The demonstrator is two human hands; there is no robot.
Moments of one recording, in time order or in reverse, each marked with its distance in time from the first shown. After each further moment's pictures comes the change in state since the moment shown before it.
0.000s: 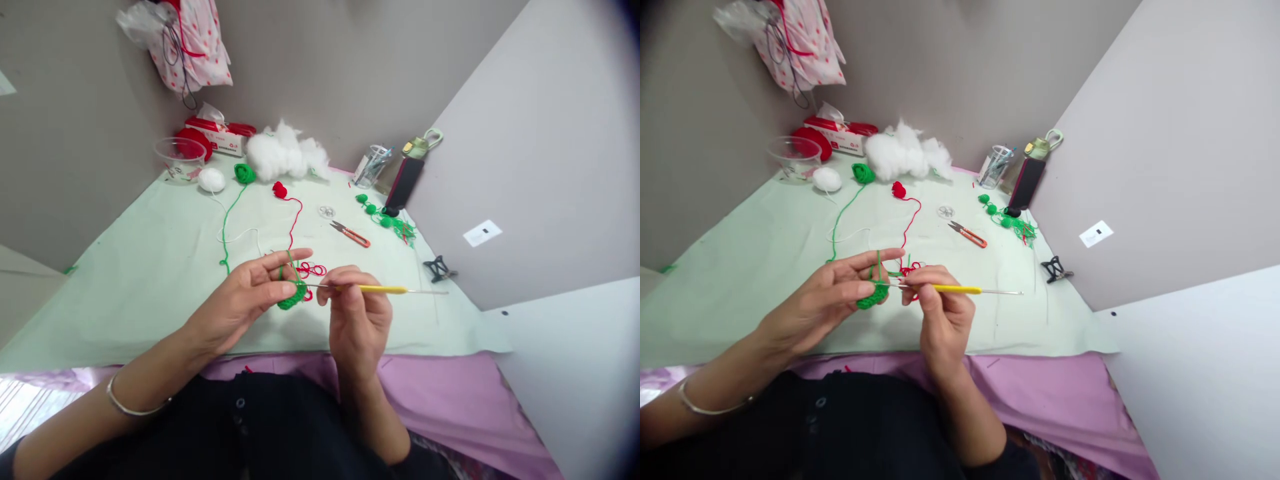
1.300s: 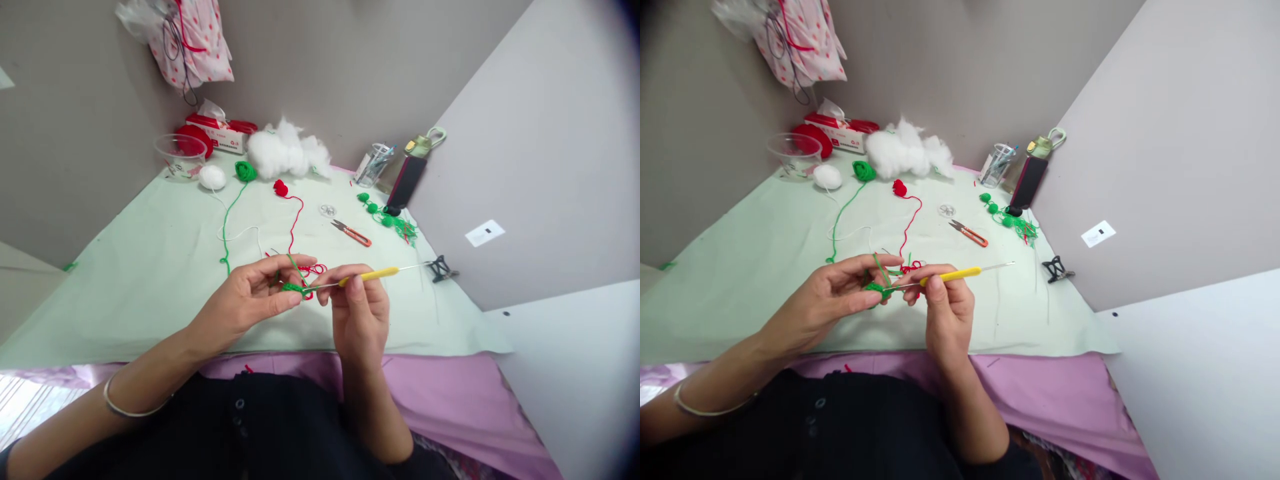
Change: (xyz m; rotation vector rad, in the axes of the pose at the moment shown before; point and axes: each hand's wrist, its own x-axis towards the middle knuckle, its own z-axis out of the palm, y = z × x) left_hand -0.004 -0.006 0.000 0.251 -0.008 0.143; right_hand 0.005 0.001 -0.006 0.167 -0.018 0.206
